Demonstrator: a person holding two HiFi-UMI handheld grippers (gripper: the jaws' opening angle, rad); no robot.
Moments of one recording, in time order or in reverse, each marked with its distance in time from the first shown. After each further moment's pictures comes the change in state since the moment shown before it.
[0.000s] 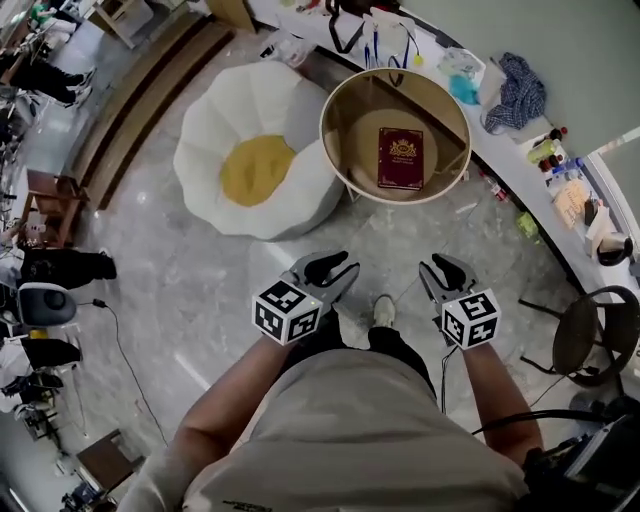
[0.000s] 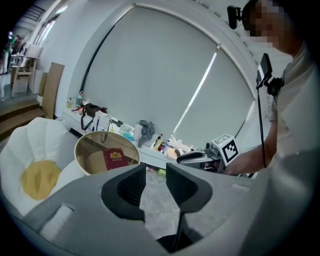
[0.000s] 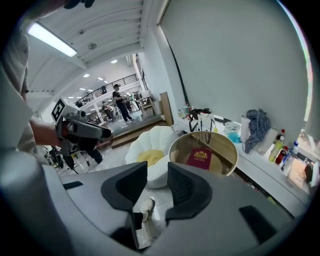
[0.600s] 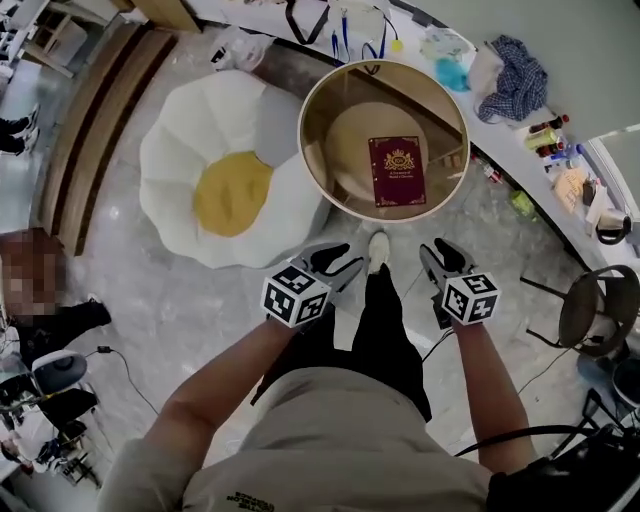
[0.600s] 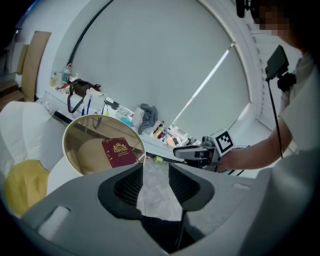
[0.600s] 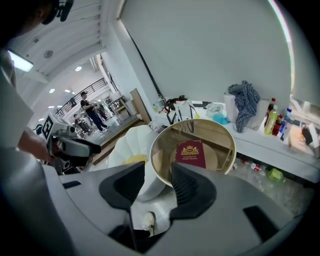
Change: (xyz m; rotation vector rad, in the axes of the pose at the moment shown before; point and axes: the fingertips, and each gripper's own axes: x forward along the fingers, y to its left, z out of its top) left arm 0.102 0.166 0.015 -0.039 0.204 -0.182; right arm 0.154 -0.097 0.020 0.307 0.030 -0.173
